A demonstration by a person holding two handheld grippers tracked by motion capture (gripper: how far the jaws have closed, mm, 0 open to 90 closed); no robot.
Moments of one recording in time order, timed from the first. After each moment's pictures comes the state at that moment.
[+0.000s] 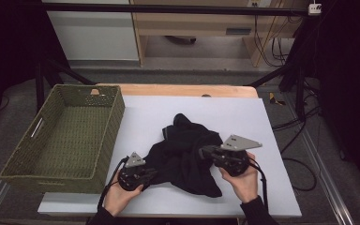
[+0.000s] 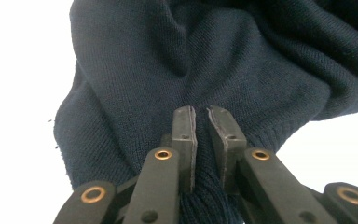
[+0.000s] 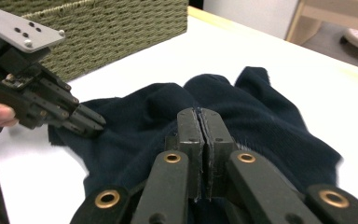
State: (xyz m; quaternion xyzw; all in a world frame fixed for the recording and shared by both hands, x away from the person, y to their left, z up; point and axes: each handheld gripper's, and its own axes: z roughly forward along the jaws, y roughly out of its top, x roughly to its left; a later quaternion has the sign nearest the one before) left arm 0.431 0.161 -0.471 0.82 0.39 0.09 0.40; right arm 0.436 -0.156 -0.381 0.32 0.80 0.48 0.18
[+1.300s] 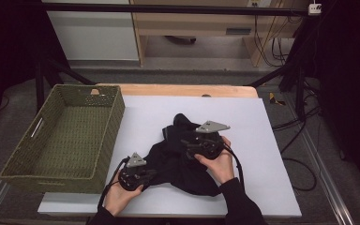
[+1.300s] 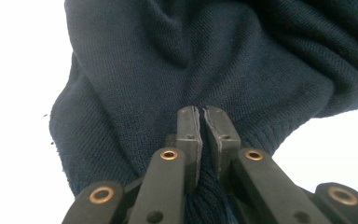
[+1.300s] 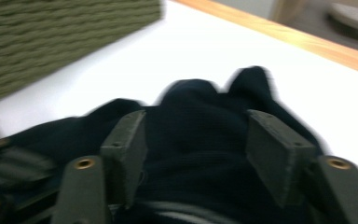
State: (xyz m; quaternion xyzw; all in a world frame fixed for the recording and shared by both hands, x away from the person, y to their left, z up) left arm 0.431 0.159 -0.472 0.83 0.39 0.08 0.39; right arm 0.496 -0.115 -0.403 0.37 0.79 0.44 0.20
